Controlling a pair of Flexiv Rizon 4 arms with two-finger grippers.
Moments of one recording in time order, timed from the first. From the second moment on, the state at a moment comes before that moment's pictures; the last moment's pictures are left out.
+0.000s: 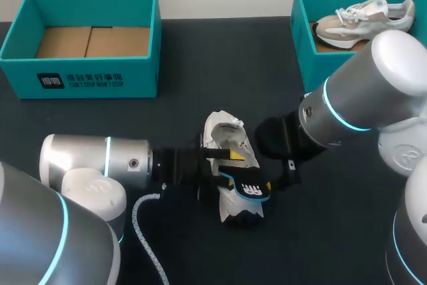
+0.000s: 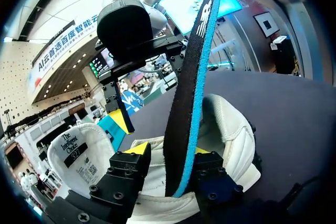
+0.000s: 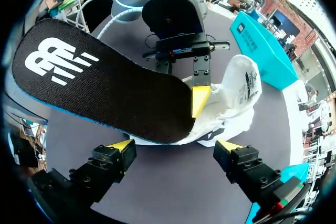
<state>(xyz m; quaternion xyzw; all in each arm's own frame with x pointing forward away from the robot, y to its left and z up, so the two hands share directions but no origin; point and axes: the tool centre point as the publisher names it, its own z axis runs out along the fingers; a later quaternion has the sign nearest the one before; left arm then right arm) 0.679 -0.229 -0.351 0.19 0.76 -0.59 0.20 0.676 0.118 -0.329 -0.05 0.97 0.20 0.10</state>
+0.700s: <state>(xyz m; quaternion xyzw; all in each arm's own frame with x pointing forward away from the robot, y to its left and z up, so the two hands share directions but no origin) 0.663 -0.230 -0.332 0.19 0.76 -0.60 0.17 0.676 0.118 -0.330 -0.05 0.97 0.20 0.10</state>
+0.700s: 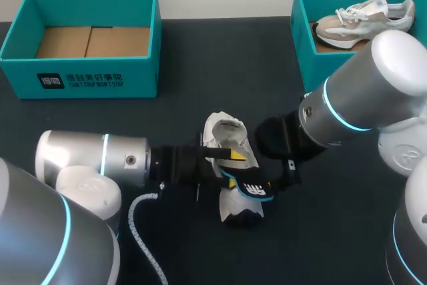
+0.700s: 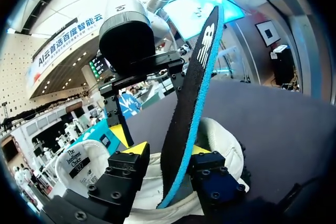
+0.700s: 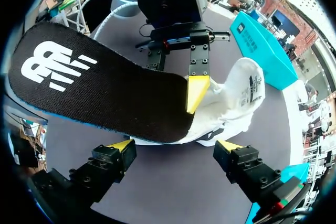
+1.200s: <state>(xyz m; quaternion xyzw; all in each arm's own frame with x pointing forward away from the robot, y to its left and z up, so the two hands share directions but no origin) 0.643 -0.220 -0.310 0.20 0.75 -0.61 0.18 0.676 0.118 -0.330 -0.05 0.97 0.20 0.10</state>
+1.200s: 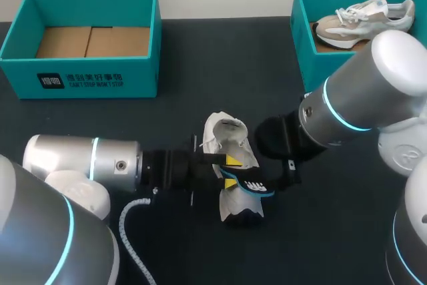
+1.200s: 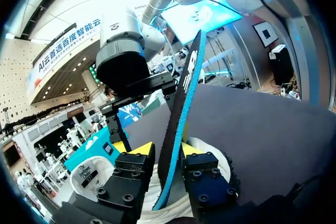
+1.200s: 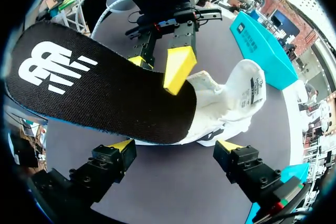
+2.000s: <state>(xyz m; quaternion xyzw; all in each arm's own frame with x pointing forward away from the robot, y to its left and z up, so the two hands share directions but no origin) 0.673 -0.208 -0.357 0.26 0.74 -0.58 0.21 0.676 0.118 -0.330 -0.05 0.97 0.20 0.10</state>
